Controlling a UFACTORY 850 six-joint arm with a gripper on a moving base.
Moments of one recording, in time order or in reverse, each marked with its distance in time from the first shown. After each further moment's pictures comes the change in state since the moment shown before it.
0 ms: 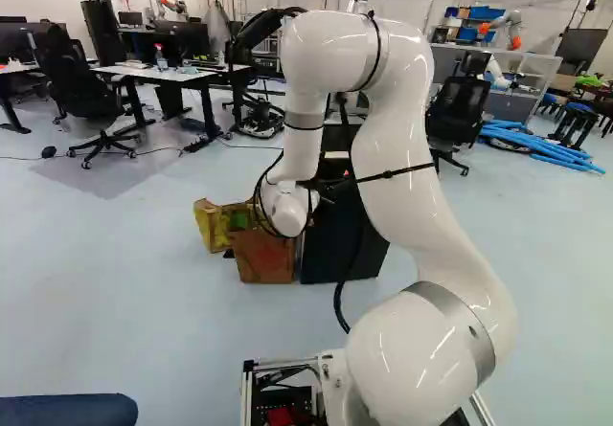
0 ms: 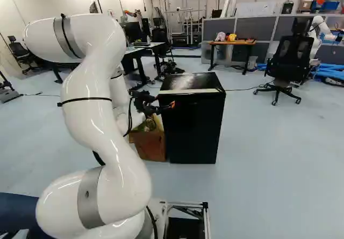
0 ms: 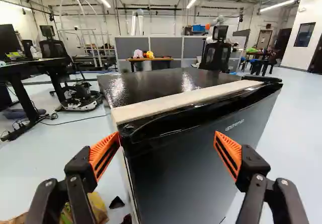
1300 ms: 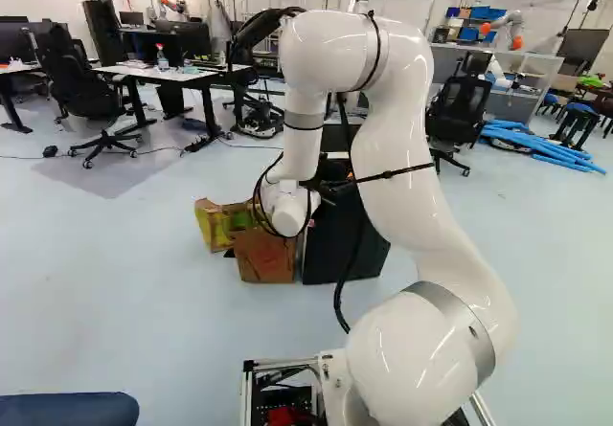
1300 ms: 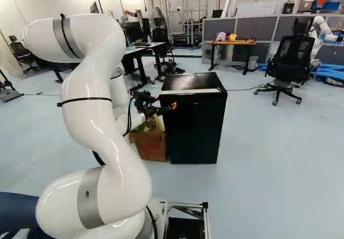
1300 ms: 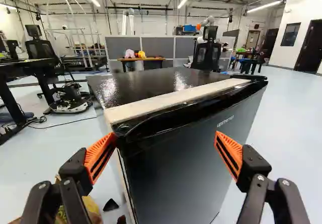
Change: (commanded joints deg) arm 0.3 0.2 0.4 3.4 0.0 0.0
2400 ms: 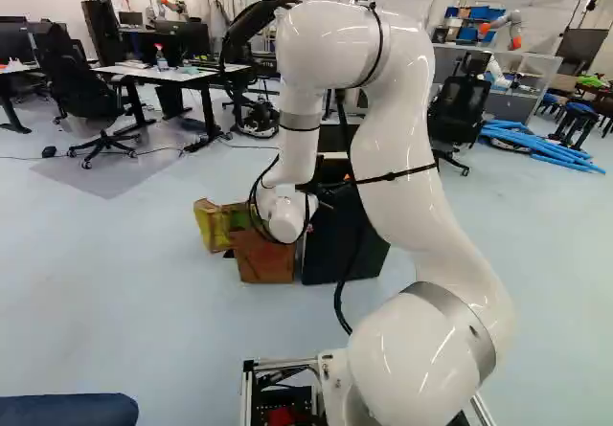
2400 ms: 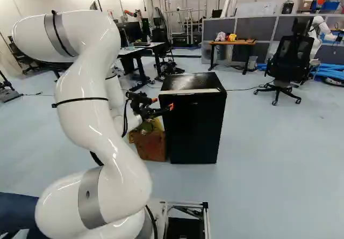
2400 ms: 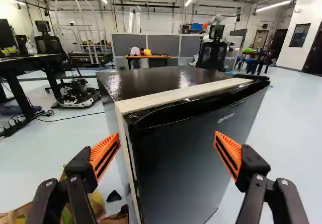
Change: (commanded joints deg) arm 2.9 1.7 2.9 0.0 0.0 0.0
